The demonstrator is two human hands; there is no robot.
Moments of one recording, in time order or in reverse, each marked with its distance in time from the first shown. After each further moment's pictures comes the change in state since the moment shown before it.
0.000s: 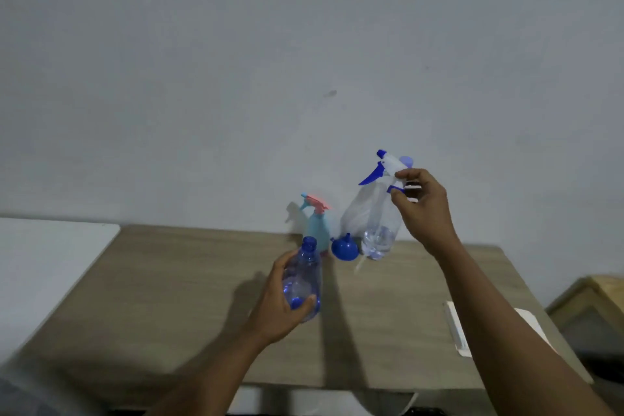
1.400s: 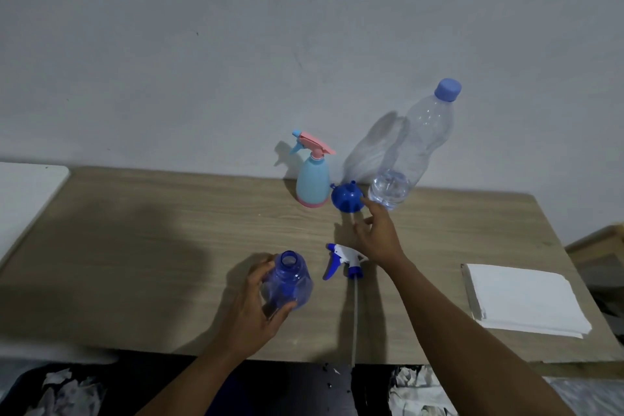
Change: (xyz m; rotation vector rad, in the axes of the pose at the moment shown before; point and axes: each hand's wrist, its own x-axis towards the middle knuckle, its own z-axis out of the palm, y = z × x) left_hand -0.031 -0.126 0.014 0.214 -0.071 -0.140; right_hand -0.044 0.227 0.089 -0.363 -0.370 0.290
